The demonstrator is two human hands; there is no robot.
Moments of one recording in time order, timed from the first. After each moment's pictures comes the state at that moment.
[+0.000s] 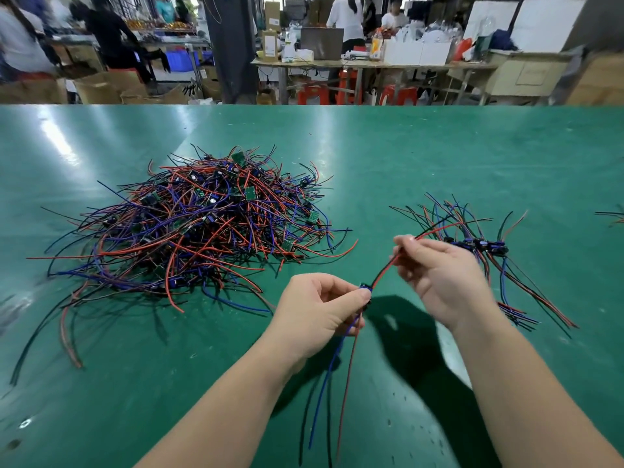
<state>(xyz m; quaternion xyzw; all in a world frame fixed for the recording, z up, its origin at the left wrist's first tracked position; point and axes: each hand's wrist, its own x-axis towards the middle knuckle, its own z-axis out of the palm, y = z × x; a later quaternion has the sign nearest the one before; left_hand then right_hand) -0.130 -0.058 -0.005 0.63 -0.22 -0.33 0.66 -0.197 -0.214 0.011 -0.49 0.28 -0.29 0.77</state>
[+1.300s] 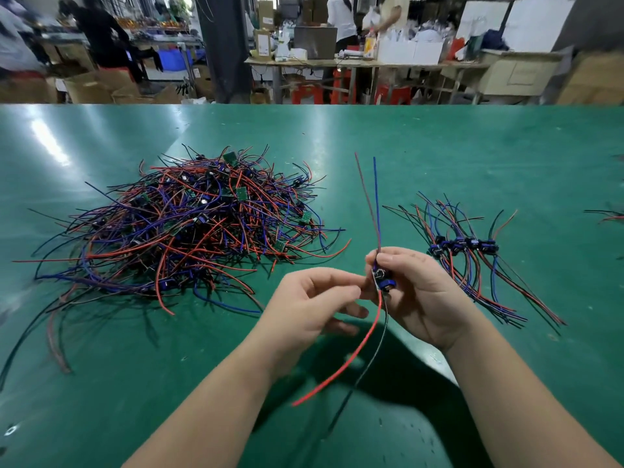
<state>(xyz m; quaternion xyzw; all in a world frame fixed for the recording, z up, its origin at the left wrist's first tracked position) -0.127 -0.052 -0.002 0.55 -0.29 -0.36 0.69 -0.206 -0.193 0.011 -0.50 0.14 -0.15 0.84</state>
